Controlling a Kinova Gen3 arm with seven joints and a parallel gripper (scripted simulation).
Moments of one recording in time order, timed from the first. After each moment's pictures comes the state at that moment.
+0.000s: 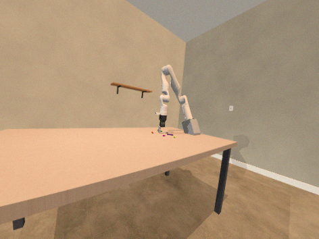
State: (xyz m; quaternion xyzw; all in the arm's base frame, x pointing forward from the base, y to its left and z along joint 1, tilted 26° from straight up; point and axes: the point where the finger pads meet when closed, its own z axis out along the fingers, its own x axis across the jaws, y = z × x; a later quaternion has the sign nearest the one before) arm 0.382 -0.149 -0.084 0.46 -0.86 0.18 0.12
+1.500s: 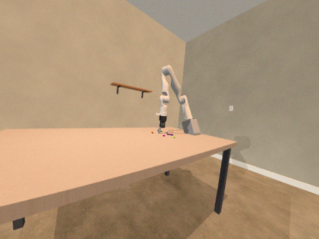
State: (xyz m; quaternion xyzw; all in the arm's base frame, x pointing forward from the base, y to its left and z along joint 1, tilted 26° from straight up) arm 0.380 -0.152 -0.090 0.46 -0.86 0.18 0.13
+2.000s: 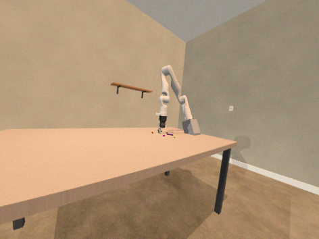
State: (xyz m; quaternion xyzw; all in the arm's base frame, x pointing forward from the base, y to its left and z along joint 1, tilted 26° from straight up) arm 0.380 -0.152 -0.090 0.46 -0.86 0.18 0.13
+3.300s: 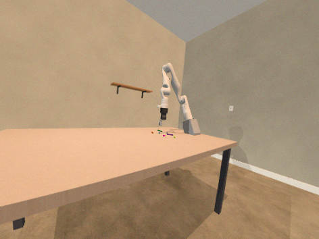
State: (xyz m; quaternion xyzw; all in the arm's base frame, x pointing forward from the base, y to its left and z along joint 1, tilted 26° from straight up) arm 0.378 -0.117 -0.019 0.46 -0.86 0.18 0.14
